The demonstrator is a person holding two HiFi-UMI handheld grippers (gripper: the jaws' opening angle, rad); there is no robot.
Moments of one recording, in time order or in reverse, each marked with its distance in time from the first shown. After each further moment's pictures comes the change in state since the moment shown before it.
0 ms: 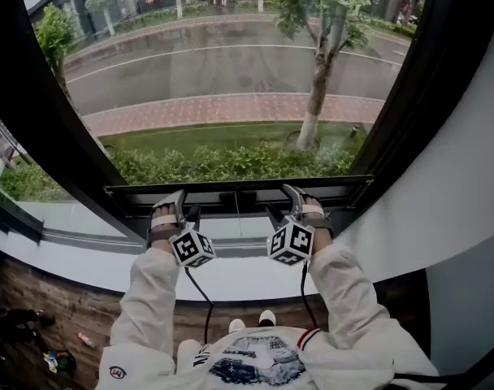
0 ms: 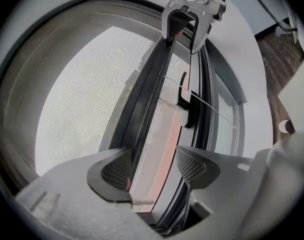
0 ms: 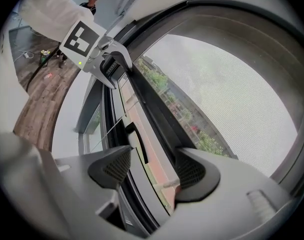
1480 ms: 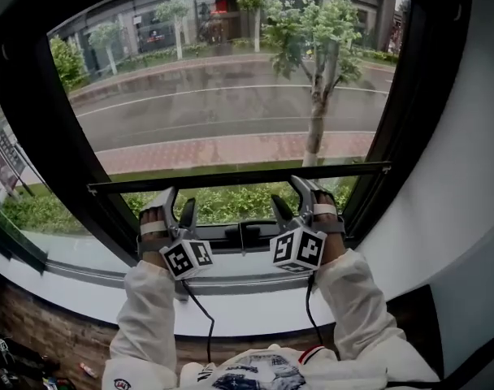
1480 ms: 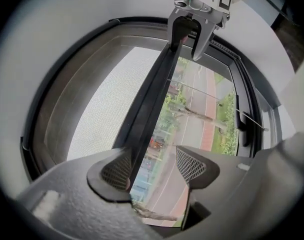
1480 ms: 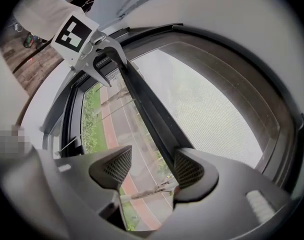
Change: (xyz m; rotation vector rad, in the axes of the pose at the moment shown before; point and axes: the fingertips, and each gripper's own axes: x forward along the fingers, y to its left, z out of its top) left arm -0.053 0.146 0.052 -0.029 -0.151 0.334; right arm -0.060 -0.132 0.078 -0.069 -0.099 -0.348
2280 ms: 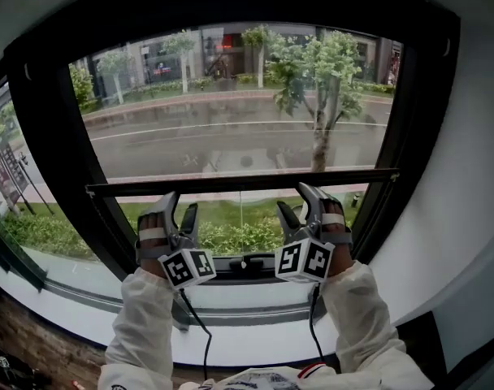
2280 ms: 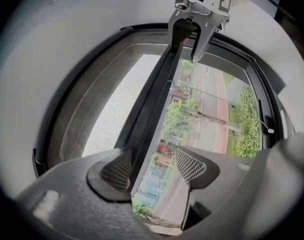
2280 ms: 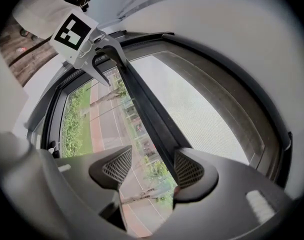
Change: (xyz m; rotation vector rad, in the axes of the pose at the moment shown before) left arm -0.010 0.089 0.025 0.010 -0.077 0.141; right arm -0.017 -0.077 0.054 -0.009 -0.054 -0.145
